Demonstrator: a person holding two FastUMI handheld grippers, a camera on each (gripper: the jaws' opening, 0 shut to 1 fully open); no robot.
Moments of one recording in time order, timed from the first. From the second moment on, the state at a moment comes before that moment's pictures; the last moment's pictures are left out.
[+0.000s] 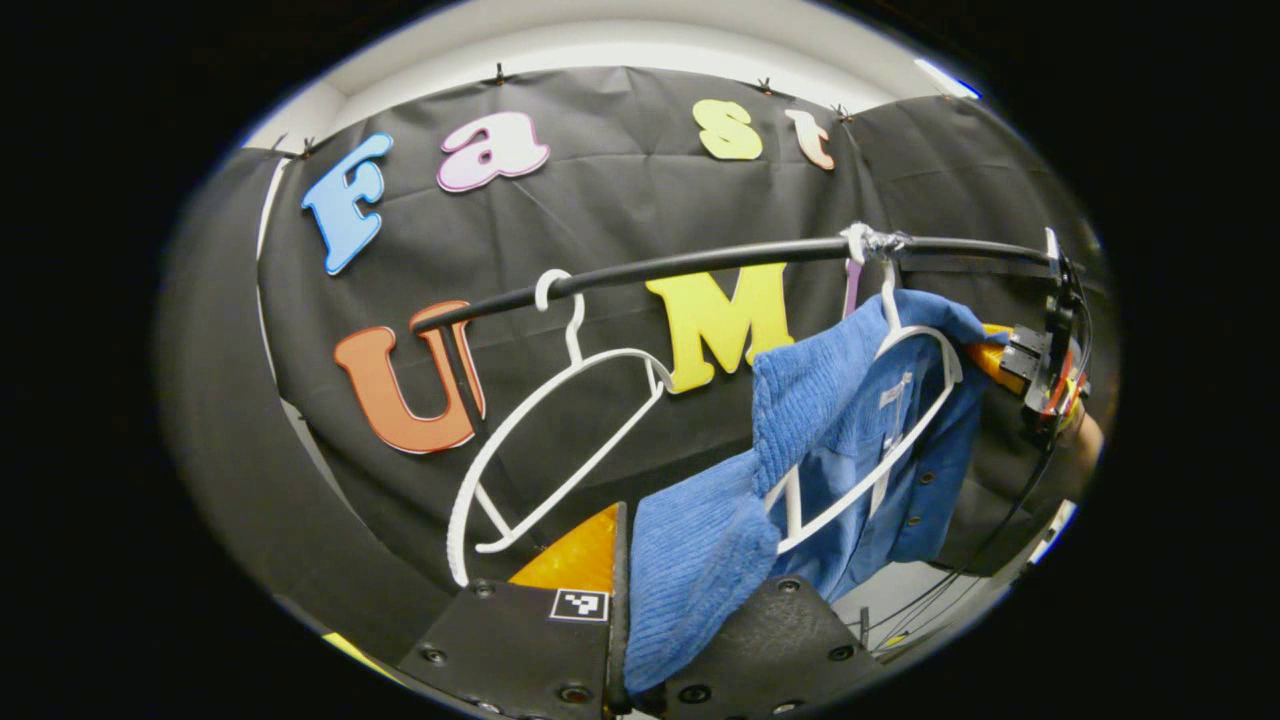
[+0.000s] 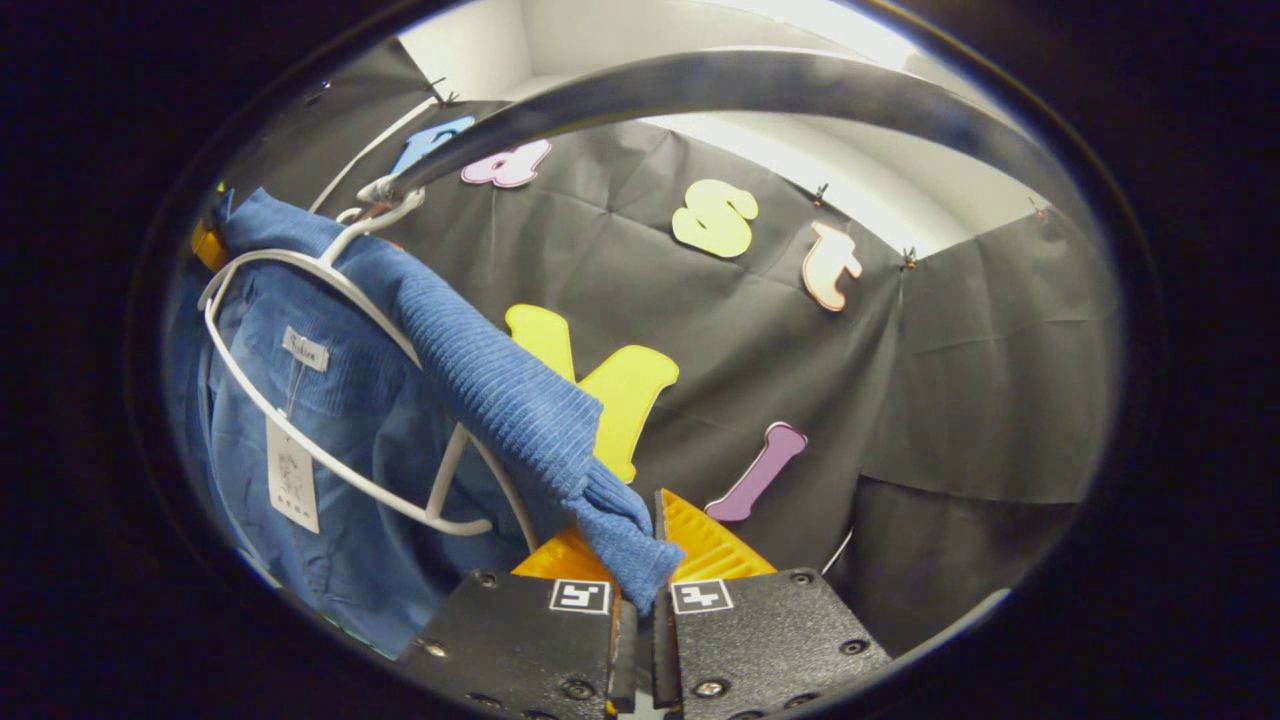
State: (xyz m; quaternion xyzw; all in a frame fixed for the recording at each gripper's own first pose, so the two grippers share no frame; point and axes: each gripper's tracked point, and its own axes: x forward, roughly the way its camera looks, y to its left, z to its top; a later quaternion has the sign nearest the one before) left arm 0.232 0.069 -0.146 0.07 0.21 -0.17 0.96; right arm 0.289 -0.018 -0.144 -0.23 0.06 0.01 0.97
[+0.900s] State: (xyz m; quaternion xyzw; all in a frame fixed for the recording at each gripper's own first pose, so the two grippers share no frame) left arm 0.251 0.046 -0.194 -0.01 0.20 -0.23 0.95; right arm 0.286 -0.015 -0.180 -0.27 0.07 0.00 0.96
